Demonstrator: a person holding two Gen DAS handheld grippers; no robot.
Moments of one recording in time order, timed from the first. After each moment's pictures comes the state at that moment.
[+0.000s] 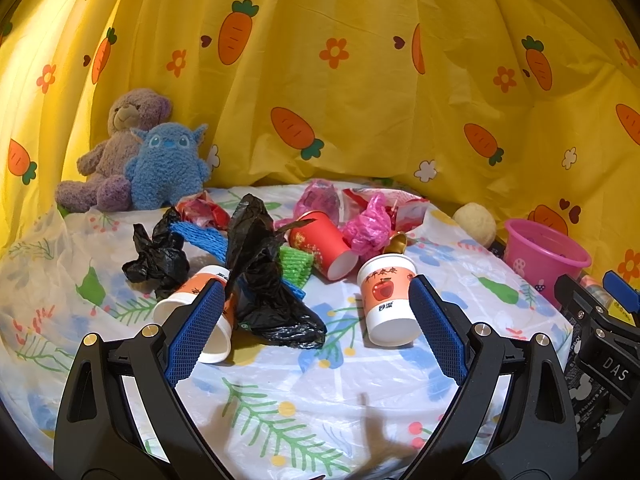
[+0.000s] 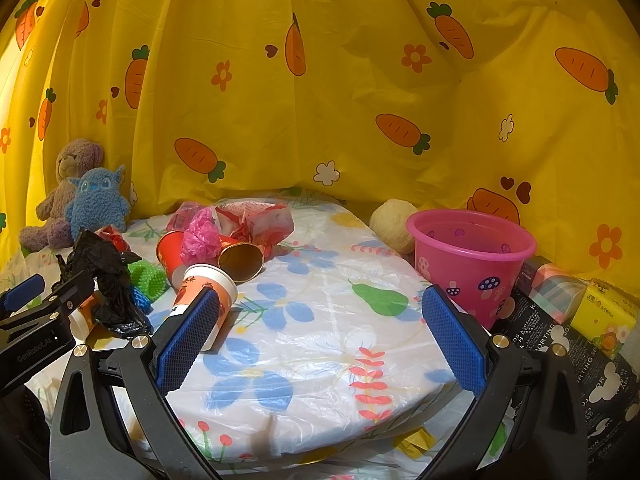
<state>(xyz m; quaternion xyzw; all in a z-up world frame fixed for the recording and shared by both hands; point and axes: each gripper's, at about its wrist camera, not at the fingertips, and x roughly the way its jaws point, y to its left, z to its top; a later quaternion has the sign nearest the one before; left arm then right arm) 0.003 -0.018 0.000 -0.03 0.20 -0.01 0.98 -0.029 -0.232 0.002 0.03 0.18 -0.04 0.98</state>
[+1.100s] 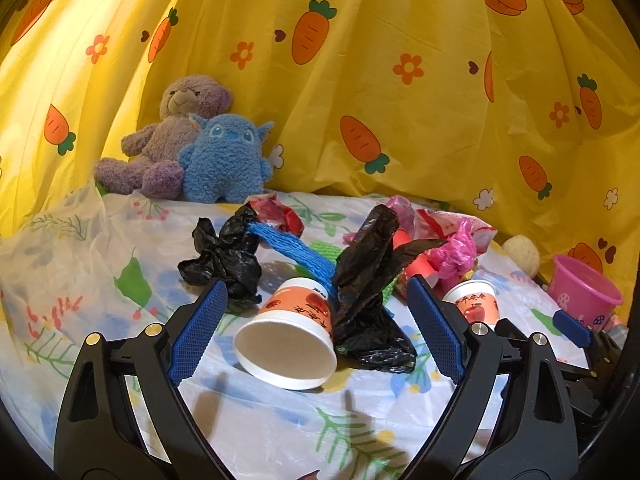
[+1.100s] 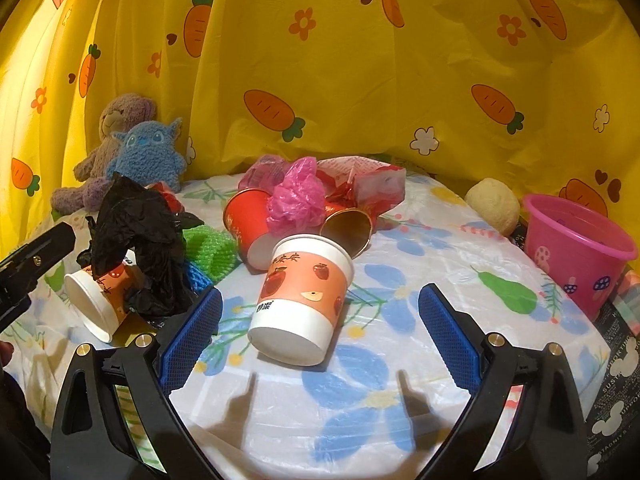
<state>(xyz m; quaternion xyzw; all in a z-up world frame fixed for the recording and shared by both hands) 0.021 0.066 -0.016 -0.08 0.18 0.06 0.98 0.048 -0.148 -0.046 0.01 0.23 0.07 0.97</state>
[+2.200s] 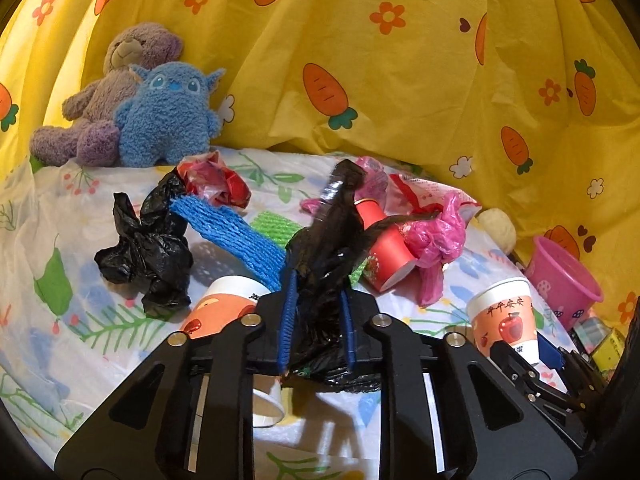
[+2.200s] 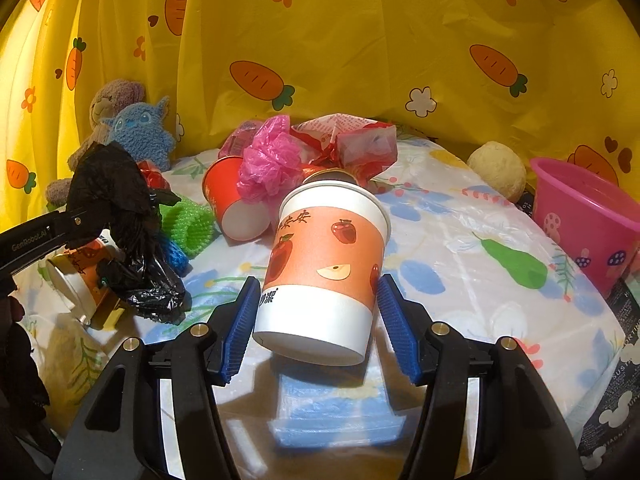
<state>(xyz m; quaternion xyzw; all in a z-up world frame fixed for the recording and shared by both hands) 0.092 0.057 -0.031 -0.10 0.26 -0.03 0.96 0.058 -0.176 -0.060 0.03 0.28 0.08 0.96</state>
